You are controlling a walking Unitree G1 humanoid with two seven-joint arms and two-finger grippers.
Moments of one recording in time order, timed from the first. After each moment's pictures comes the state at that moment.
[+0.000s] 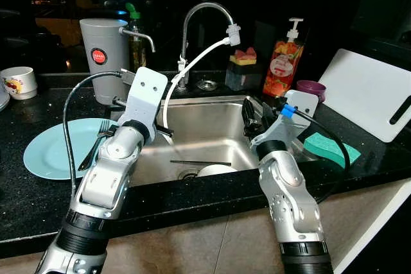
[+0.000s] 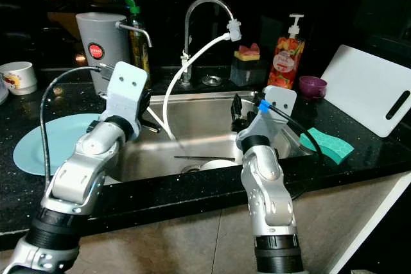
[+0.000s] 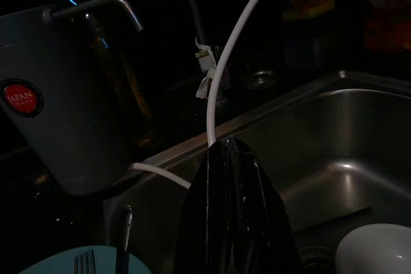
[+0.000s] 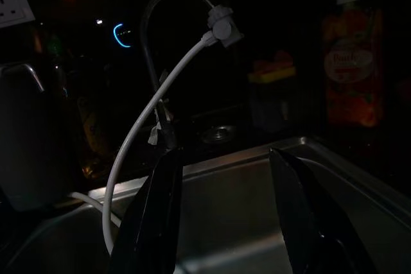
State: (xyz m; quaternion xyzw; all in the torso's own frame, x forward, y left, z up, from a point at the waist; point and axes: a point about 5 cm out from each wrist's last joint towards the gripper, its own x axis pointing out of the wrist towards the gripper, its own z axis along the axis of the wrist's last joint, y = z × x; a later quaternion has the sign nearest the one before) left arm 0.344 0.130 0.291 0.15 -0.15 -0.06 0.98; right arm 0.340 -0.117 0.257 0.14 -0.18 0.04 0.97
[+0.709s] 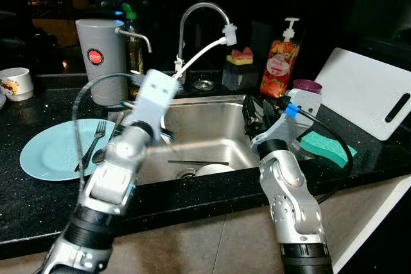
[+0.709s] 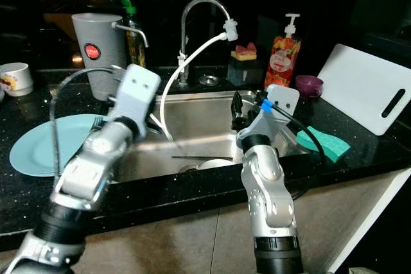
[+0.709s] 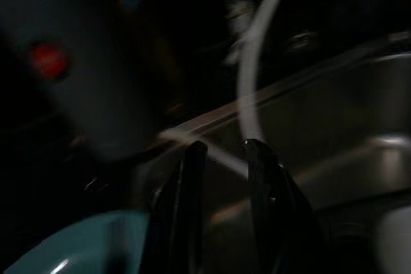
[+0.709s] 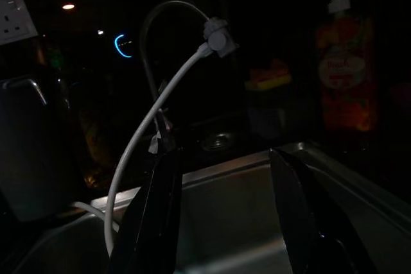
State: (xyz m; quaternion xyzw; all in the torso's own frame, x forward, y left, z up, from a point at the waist) left arm 0.361 0.153 0.286 0.17 -0.09 0.02 0.98; right arm 0.336 -0.117 0.260 0.15 -0.19 0.05 0.97
